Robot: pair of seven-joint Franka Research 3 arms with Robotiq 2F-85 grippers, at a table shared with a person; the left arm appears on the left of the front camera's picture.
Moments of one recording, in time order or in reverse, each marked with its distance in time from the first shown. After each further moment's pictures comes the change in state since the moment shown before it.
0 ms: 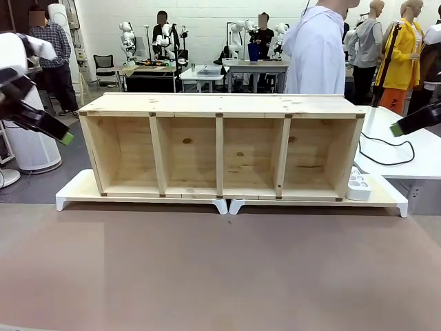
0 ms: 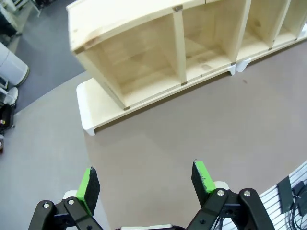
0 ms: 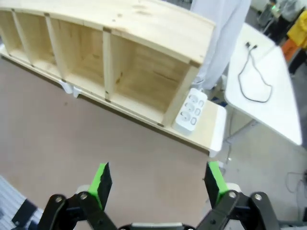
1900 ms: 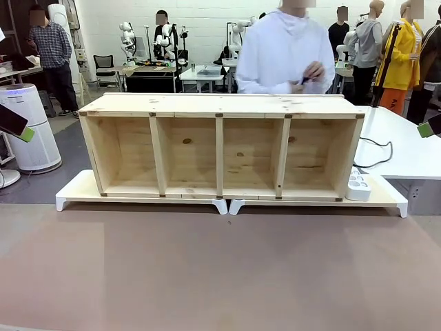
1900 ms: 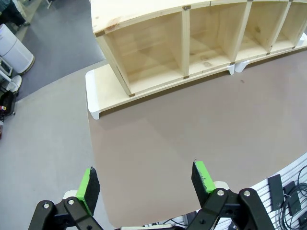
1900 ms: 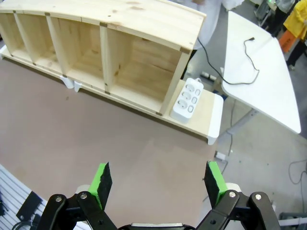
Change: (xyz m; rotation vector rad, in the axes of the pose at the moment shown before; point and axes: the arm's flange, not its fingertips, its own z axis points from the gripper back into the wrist) left arm -0.028 0.005 0.050 0.017 -0.006 0.077; right arm -0.015 -0.008 0.027 0.003 0.018 -0.031
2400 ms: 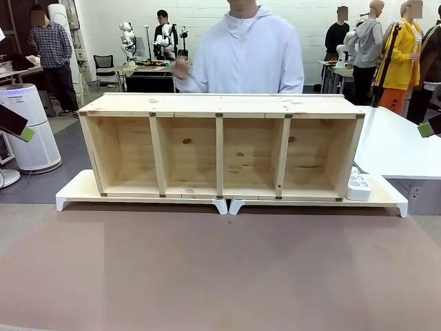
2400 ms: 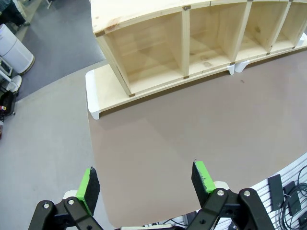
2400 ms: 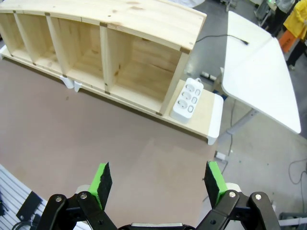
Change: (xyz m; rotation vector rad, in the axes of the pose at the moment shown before) left arm 0.000 0.000 0.000 0.000 0.000 0.000; right arm 0.000 0.000 0.000 0.000 0.000 0.000
